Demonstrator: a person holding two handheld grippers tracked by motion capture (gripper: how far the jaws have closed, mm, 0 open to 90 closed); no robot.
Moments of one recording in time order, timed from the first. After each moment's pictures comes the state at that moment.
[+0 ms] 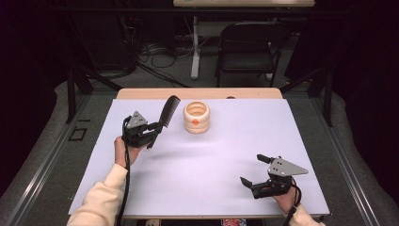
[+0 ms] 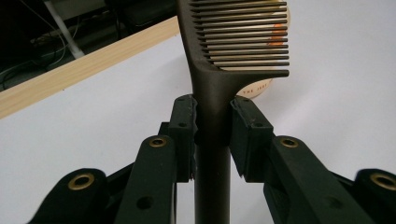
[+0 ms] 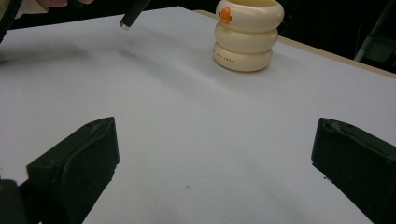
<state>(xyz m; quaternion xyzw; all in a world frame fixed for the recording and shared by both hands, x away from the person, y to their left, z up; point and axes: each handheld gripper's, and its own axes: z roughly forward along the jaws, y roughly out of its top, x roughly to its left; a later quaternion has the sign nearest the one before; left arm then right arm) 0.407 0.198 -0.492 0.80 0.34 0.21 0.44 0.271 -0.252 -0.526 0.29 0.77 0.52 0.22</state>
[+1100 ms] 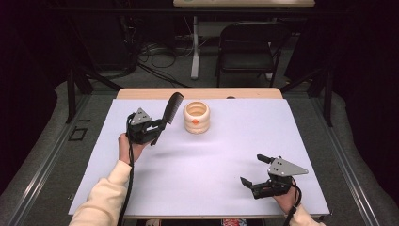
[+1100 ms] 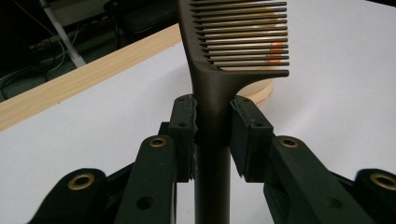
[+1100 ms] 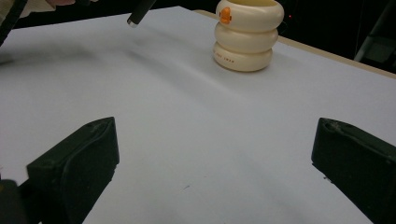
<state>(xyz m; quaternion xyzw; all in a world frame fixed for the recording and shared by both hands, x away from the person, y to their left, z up) 0.415 0.187 -0.488 0.80 0.34 0.22 0.45 0.271 -0.252 -0.526 0.29 0.77 0.52 0.22</state>
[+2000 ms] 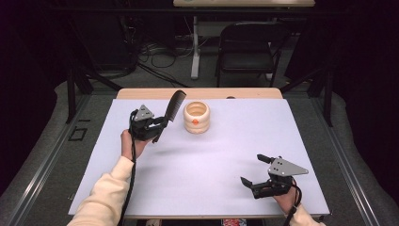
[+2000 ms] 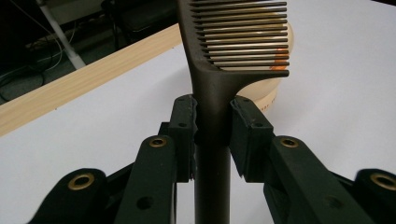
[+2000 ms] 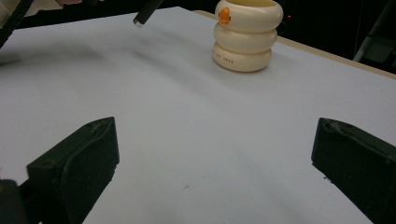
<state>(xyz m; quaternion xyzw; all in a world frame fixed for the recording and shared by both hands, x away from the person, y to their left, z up) 0.427 0.180 -0.487 0.81 0.34 0.21 0.44 0.271 -0.252 -0.526 0.29 0.77 0.52 0.22</state>
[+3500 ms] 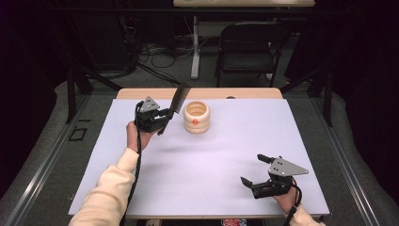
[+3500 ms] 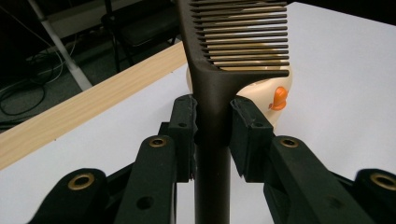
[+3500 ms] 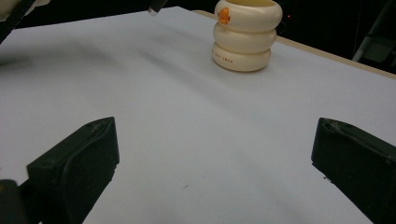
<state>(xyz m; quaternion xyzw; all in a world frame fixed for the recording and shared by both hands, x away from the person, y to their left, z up) 0.443 0.162 -0.467 0.80 0.32 0.22 0.45 0.270 -0.253 -0.525 0.29 0.77 0.52 0.22</state>
